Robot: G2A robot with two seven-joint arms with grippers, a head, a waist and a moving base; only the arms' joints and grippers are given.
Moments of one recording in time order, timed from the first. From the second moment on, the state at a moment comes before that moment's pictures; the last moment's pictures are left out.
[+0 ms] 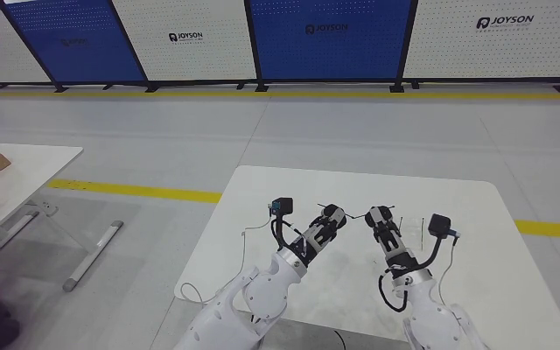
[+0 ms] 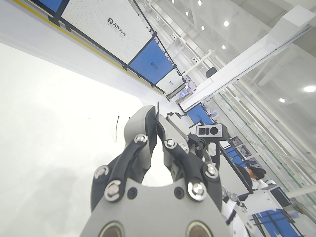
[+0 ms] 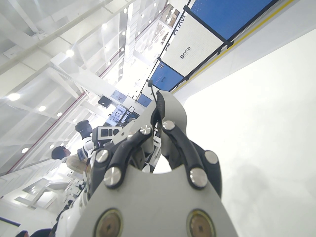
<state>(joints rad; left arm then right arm) 1.43 -1.25 -1.01 -1.84 0.28 0.03 0.01 -1.50 -1.30 1.16 -1.82 -0.30 -0.04 0.04</state>
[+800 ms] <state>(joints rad) 1.43 -1.25 -1.01 -1.84 0.28 0.03 0.01 -1.51 -1.31 1.16 -1.82 -0.28 -0.02 0.04</state>
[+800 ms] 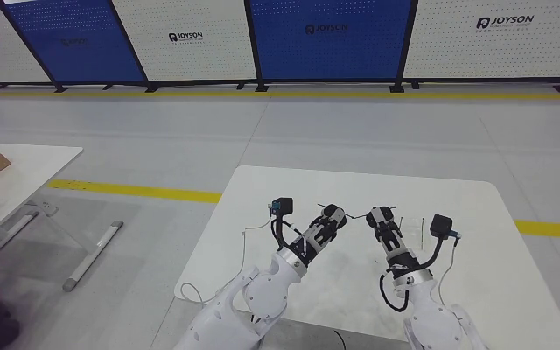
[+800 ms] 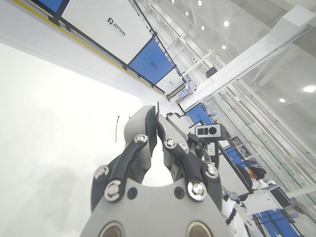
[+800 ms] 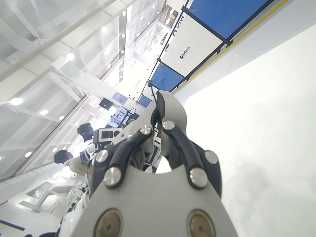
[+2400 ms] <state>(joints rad) 1.43 -1.24 -1.03 -1.82 0.31 0.04 0.01 -1.50 -1.32 1.12 -1.80 -0.28 0.01 -0.03</state>
